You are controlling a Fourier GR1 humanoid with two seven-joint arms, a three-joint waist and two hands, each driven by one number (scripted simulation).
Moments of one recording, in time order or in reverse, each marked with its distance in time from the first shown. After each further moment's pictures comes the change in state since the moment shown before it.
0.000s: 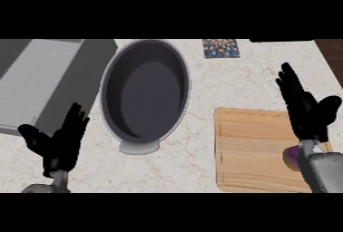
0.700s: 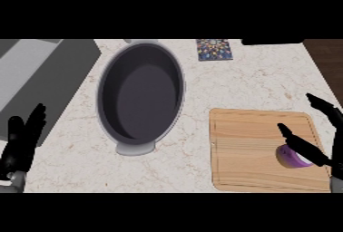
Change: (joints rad) left arm 0.003 0.282 0.003 0.060 -0.217 -0.009 0.108; right arm 0.283 -0.077 -0.052 -0.152 0.315 -0.249 -0.268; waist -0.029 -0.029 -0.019
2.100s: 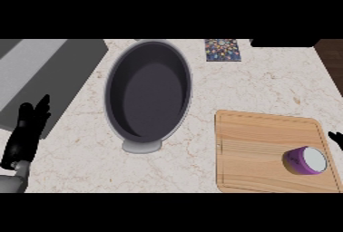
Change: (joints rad) left arm -0.063 -0.017 0.005 -0.035 -0.089 -0.043 0.121; right arm 0.230 -0.380 0.064 -0.640 0.157 0.680 1.034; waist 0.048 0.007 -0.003
